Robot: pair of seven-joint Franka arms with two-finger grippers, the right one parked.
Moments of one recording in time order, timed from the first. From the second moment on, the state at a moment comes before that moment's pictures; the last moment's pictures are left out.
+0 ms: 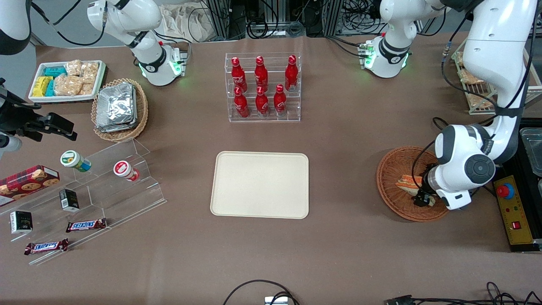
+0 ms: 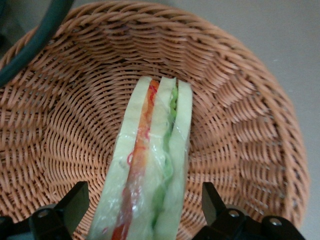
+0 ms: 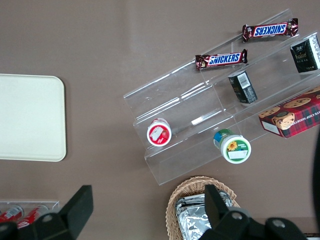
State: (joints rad) arm 0.15 0.51 -0.17 -1.89 0.17 2.27 -1.26
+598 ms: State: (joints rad) arm 0.16 0.48 -0.19 -1.87 0.25 2.19 -1.14
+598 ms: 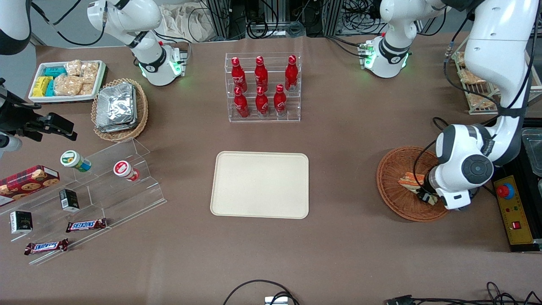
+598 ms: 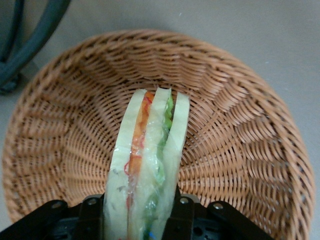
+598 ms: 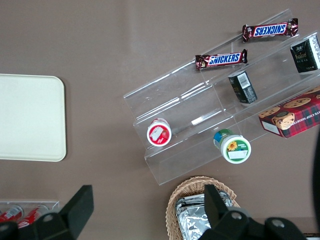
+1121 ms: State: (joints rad) arm 0.16 0.38 -0.33 -1.54 0.24 1.70 -0.79
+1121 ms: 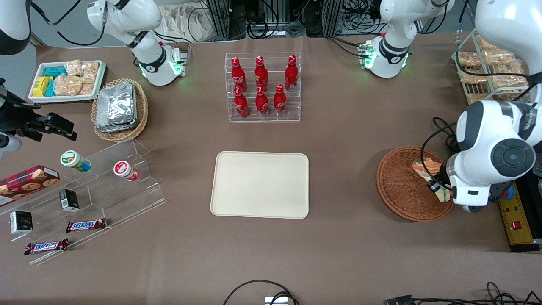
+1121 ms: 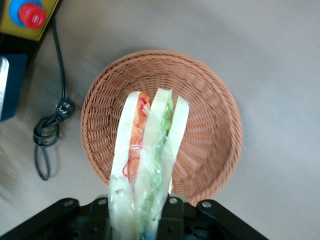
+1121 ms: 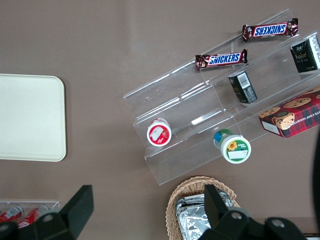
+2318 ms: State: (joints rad) arm -0.18 0.89 -0.62 -1.43 0.38 2.09 -0.85
